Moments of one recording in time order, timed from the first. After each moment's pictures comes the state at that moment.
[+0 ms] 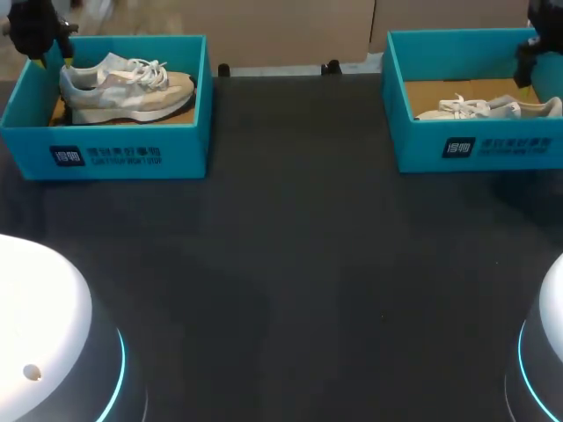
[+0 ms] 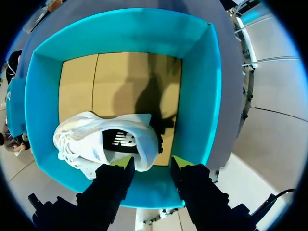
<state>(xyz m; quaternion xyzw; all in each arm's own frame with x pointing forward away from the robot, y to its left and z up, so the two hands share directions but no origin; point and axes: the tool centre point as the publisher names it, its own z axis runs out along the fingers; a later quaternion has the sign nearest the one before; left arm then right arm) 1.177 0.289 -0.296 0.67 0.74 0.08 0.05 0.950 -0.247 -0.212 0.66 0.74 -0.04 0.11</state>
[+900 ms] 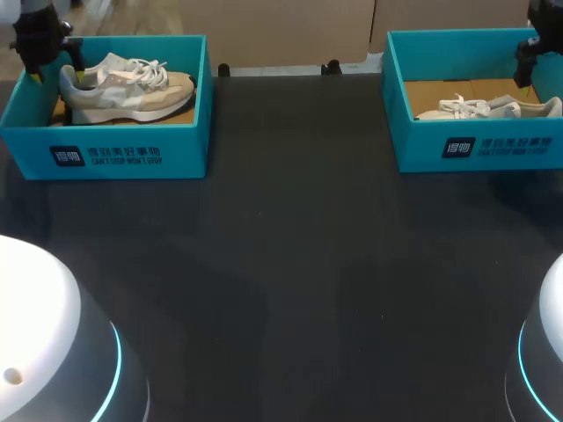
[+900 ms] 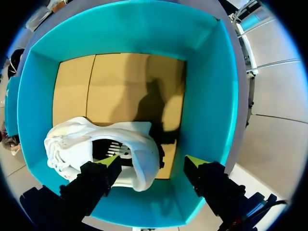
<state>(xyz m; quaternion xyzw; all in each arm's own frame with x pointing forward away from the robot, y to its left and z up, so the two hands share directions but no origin) 1.175 0.290 -0.329 0.66 0.75 0.05 0.02 0.950 -0.247 -0.212 0.66 0.74 -0.04 0.11</state>
